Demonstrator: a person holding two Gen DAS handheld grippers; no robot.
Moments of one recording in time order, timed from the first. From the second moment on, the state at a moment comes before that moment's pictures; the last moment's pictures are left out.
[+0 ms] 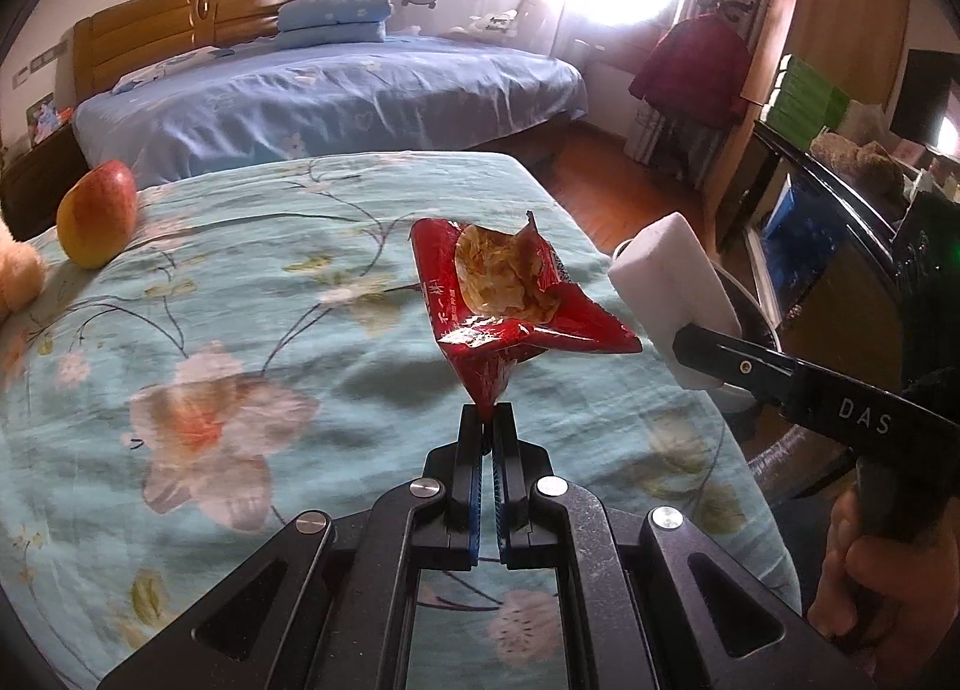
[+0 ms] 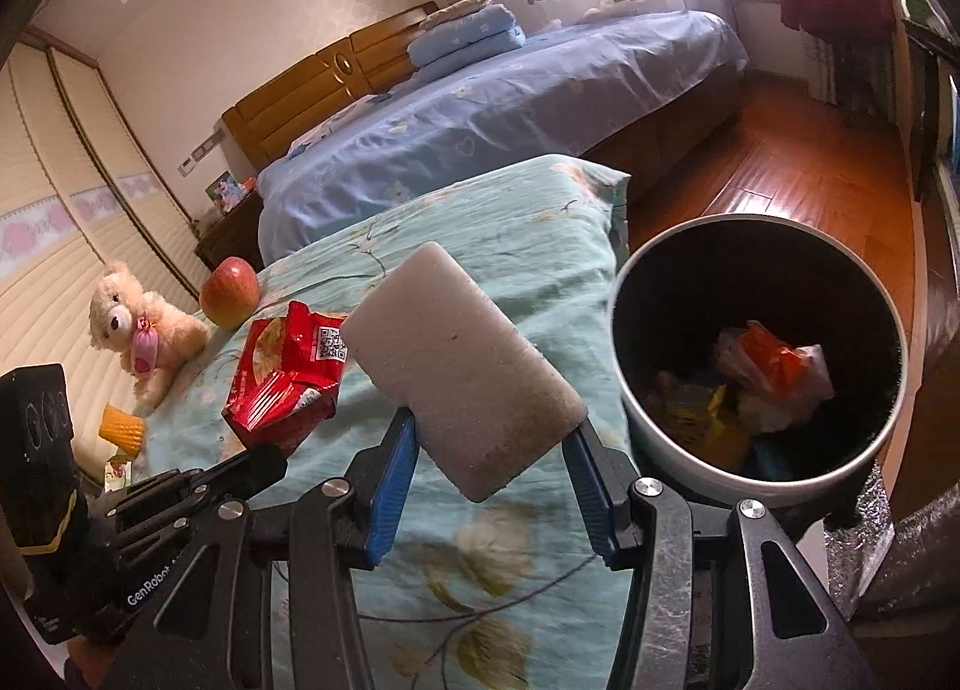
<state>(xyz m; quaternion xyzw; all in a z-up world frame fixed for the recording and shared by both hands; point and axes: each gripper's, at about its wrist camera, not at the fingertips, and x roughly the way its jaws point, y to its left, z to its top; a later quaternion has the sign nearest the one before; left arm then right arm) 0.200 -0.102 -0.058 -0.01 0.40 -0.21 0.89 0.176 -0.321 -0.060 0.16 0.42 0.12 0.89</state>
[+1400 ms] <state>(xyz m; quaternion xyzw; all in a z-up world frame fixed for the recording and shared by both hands) 0.212 -0.186 -0.059 0.03 0.40 -0.26 0.88 0.162 -0.408 -0.067 0.20 0.40 0.04 0.89</state>
